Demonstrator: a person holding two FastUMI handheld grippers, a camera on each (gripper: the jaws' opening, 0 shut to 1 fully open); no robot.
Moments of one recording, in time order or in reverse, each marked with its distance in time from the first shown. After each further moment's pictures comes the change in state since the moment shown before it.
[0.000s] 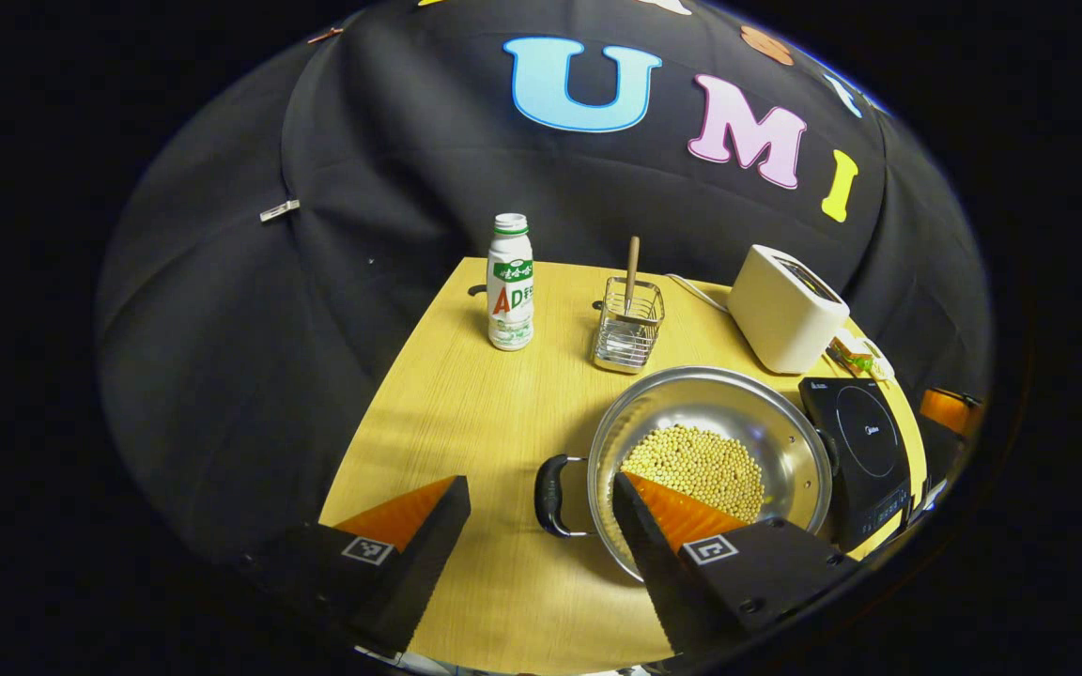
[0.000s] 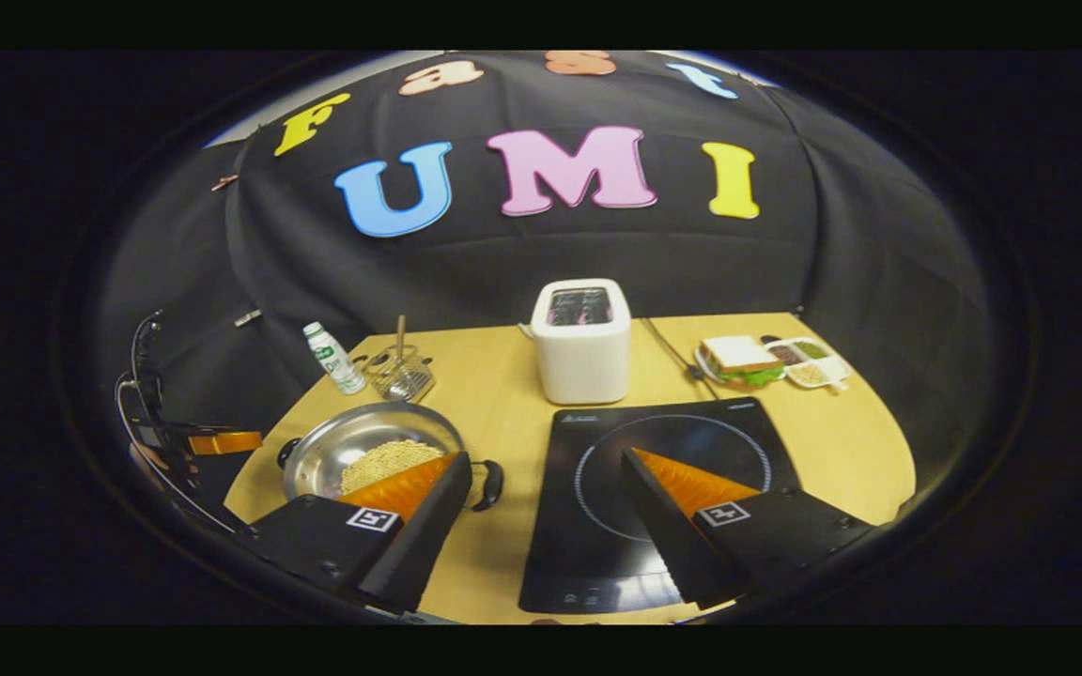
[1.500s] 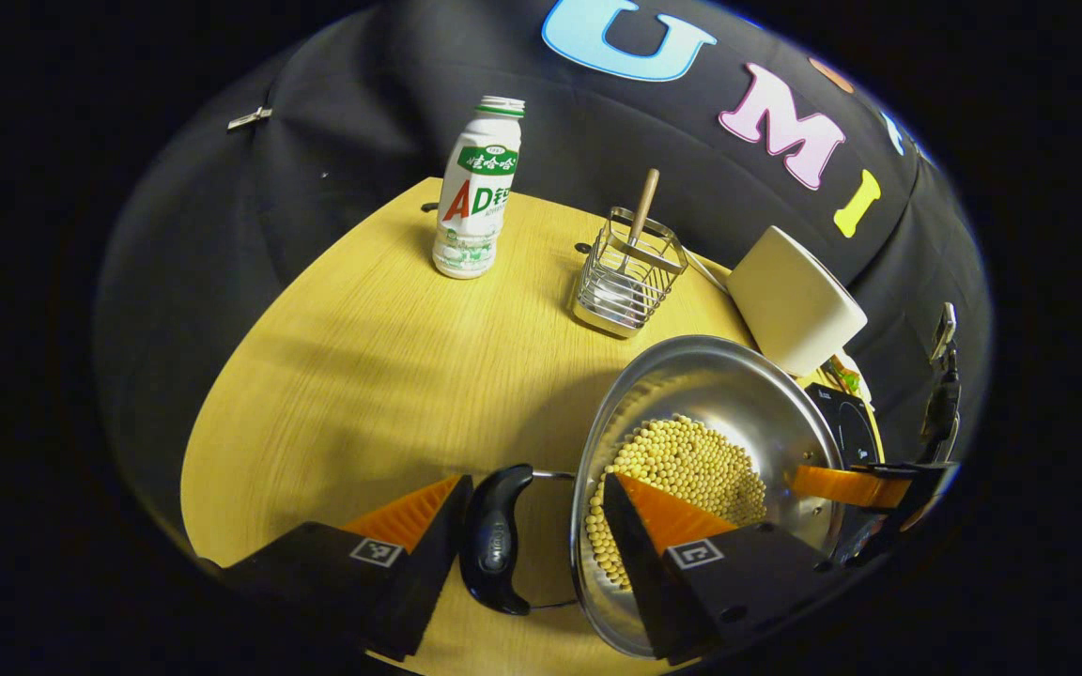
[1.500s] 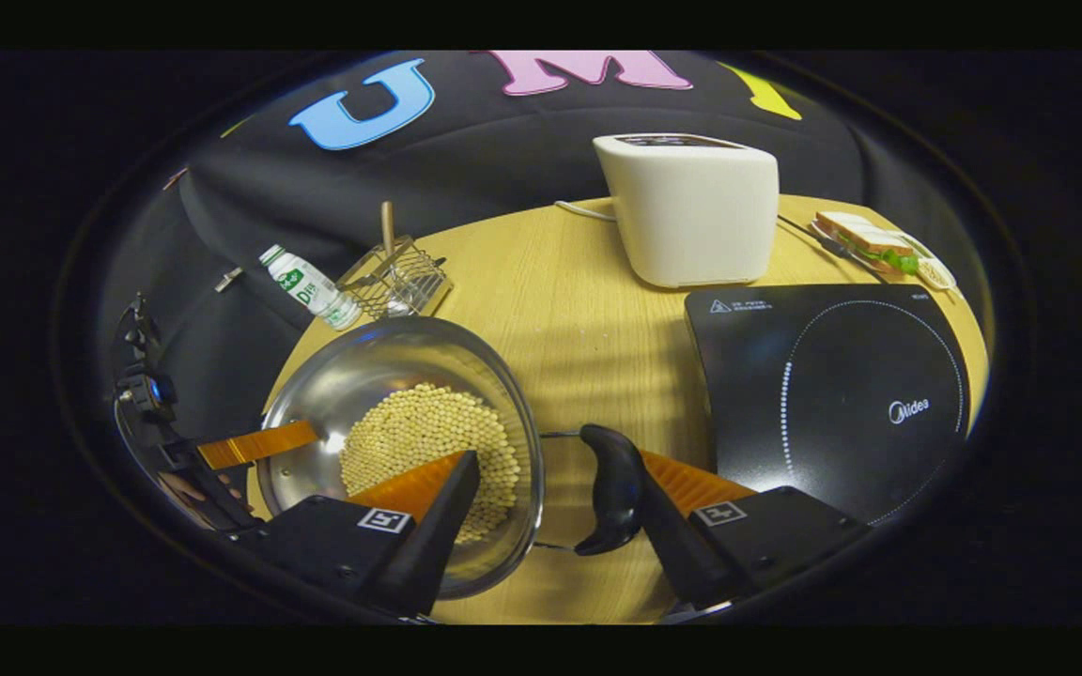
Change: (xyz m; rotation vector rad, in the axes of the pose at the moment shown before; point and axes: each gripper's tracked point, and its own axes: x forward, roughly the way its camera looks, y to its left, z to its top) left arm 0.107 -0.031 -0.046 -0.179 0.132 -0.173; right arm 0.125 0.056 -0.104 0.119 0.311 0.057
